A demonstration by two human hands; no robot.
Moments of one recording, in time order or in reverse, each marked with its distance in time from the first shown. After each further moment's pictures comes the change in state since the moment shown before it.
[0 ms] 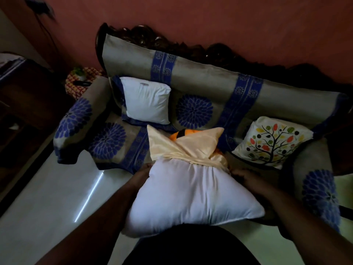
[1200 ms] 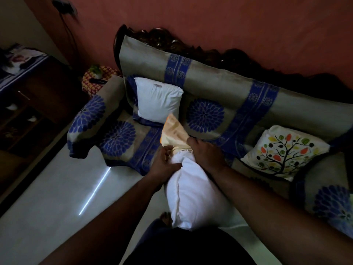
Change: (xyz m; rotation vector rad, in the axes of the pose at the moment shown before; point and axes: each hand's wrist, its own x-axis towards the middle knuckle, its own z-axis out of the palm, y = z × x) left_hand -0.003 0.041 0.040 0.059 0.226 0.290; right_hand 0.098 -0.149 0.038 -0.685 0.700 -0.453
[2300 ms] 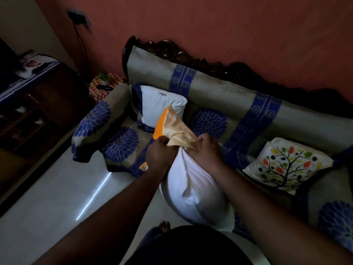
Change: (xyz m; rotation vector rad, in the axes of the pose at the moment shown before) left_hand 0.016 0.073 -0.013 0.390 0.490 0.136; right_hand 0.026 -0.012 -0.055 0.715 -0.219 0.522
